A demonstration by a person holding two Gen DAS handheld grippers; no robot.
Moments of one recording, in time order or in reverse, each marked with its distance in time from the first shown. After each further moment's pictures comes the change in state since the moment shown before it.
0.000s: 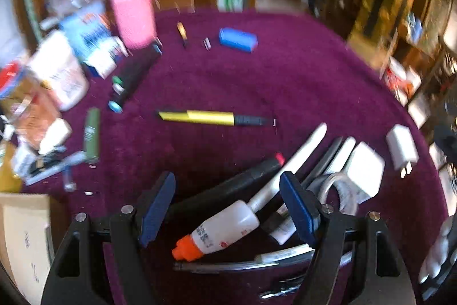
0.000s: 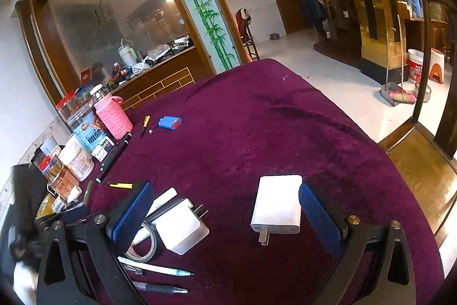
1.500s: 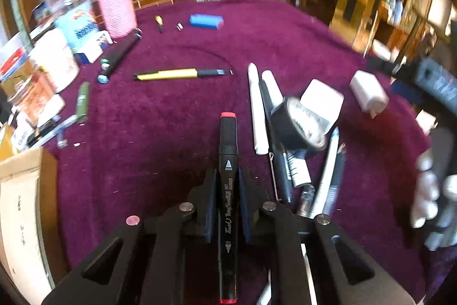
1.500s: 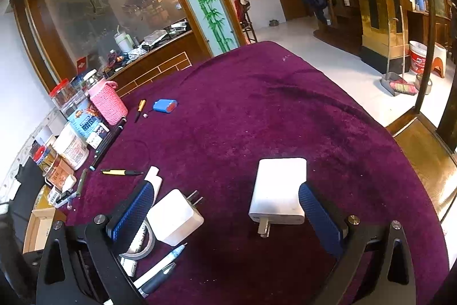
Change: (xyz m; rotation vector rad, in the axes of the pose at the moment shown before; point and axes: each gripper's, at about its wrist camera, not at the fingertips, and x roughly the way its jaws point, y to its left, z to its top) left arm -0.051 -0.023 -0.062 0.037 -0.069 -0.057; right arm 0.016 -0.003 -0.008 0.010 0.077 0.006
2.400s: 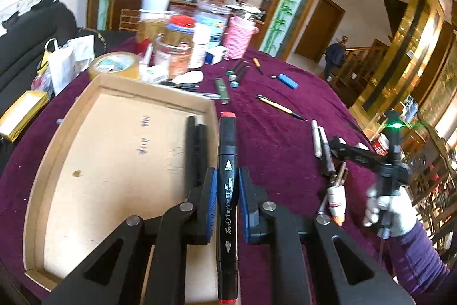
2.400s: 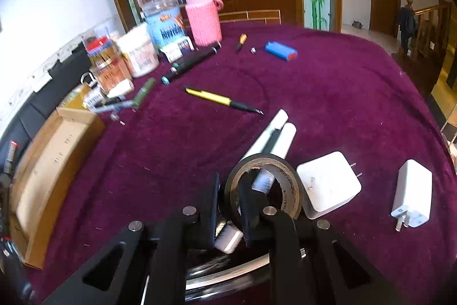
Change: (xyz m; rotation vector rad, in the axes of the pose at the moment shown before) left arm -0.164 0.160 -0.114 -0.393 -0.212 0.009; right arm 0.026 0.137 -0.048 -0.412 0.209 0.193
